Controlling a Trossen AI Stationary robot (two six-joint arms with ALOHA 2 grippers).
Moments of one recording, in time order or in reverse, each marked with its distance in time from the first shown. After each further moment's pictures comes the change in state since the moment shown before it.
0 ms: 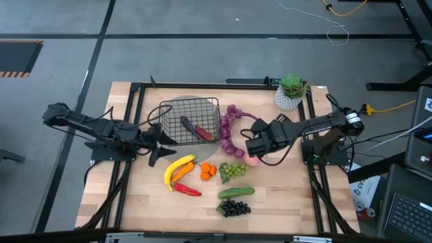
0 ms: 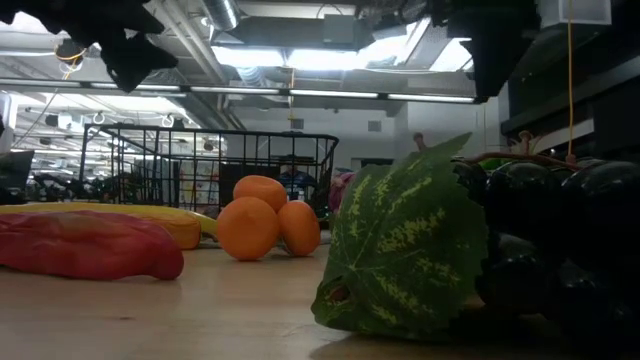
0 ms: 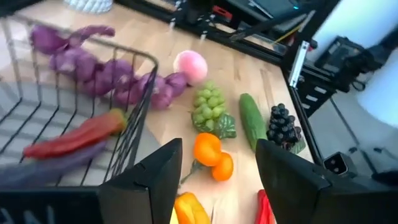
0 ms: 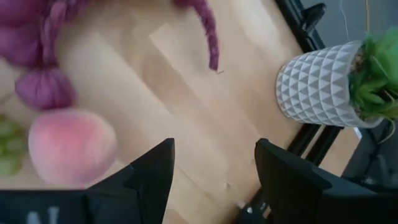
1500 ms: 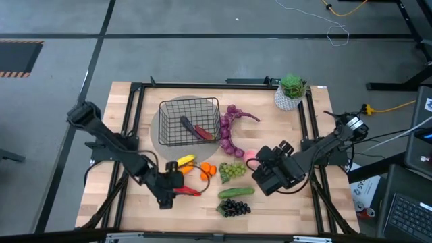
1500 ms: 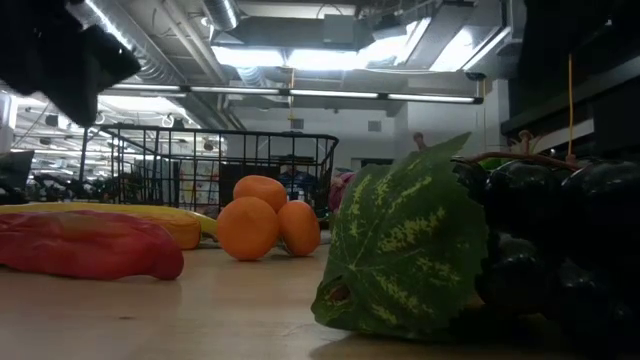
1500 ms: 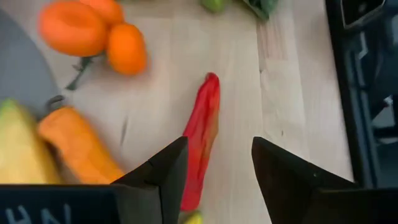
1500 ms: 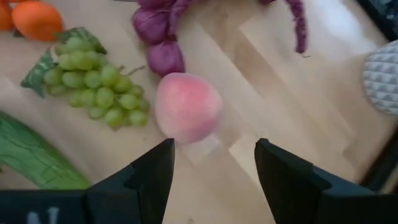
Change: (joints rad) left arm -0.407 0.851 0.412 -0.182 -0.064 -0.179; right arm 0.345 0.001 -0.093 0.191 0.018 0.335
